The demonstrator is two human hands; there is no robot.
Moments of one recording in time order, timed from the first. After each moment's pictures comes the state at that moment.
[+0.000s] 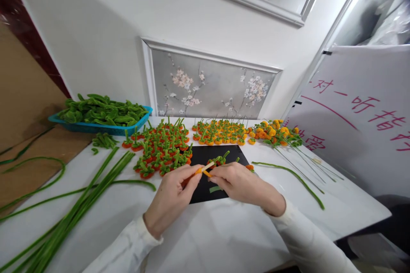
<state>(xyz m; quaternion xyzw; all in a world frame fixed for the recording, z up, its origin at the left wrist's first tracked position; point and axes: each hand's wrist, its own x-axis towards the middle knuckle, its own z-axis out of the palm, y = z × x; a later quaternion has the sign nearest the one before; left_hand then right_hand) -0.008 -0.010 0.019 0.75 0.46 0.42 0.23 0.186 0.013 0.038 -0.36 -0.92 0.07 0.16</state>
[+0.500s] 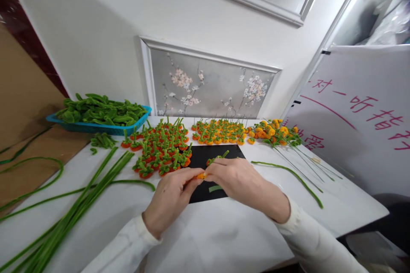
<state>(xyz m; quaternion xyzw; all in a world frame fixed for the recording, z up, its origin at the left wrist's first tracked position) -0.012 -0.009 0.018 0.80 0.46 0.35 0.17 0.180 0.001 0.061 -0.34 -0.92 -0.05 0.17</state>
